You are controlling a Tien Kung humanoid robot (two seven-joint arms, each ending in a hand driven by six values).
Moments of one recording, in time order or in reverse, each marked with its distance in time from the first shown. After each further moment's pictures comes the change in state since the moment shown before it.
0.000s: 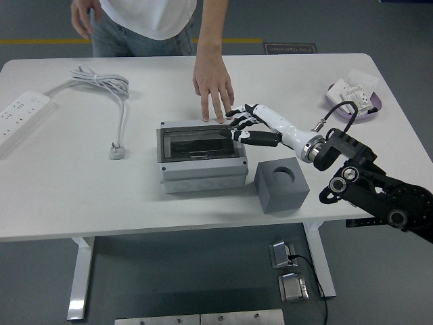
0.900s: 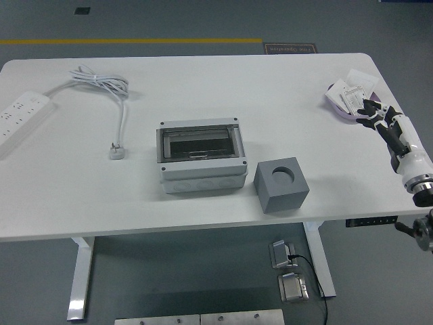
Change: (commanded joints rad) left arm 0.032 0.001 0.034 0.002 -0.065 0.014 -0.020; right arm -0.567 0.051 0.756 0.027 0.219 -0.025 0.222
